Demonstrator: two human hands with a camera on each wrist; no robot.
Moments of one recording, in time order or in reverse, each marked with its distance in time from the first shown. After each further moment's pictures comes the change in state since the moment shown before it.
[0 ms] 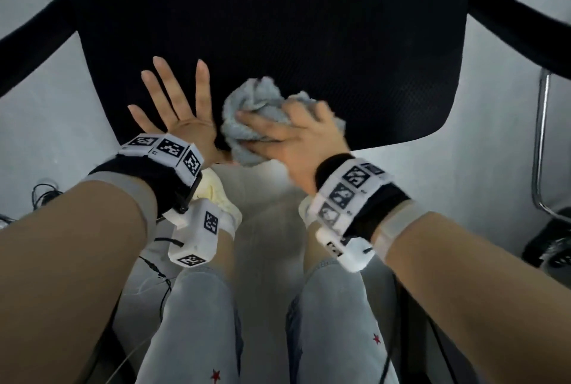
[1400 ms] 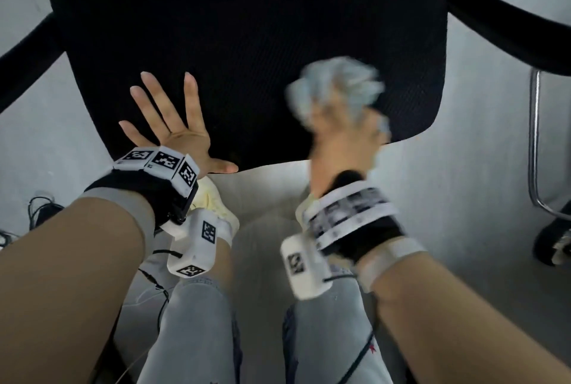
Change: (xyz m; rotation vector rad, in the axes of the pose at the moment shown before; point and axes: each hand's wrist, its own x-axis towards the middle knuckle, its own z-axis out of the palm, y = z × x) left_hand -0.002 0.002 -0.007 -0.089 -0.196 0.120; right_hand -0.017 0.006 0.000 0.284 0.144 0.874
